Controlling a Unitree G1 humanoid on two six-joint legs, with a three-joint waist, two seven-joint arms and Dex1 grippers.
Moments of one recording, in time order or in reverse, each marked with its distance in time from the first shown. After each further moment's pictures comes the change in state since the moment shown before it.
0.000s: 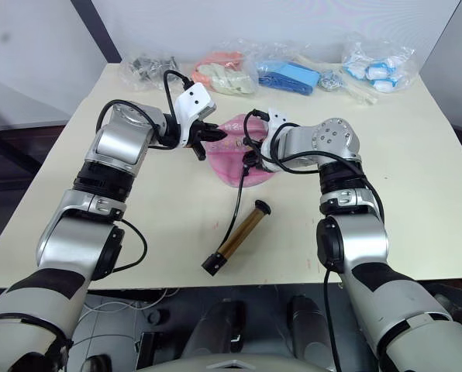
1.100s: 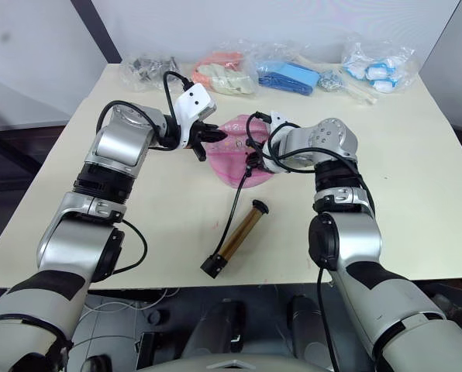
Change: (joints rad) left arm 0.018 0.000 0.003 -0.046 -0.001 0.035 0.008; right arm -0.030 0.052 -0.119 0.046 -0.239 0.007 0.095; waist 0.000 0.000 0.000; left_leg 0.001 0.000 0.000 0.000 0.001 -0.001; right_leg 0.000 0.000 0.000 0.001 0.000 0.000
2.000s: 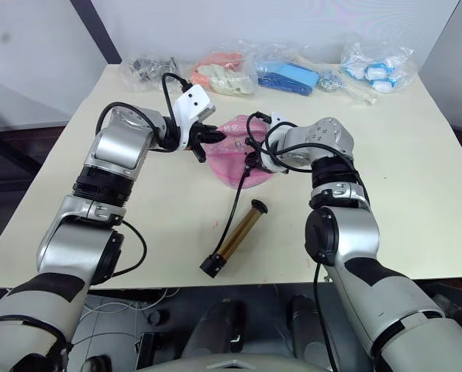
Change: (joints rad) left arm 0.020 0.004 0.005 -0.042 -0.007 0.044 0.019; right arm -0.037 0.016 -0.087 0.088 -0.050 -0.042 -0.010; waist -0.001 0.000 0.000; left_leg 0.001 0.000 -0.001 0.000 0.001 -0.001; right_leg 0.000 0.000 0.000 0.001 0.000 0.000
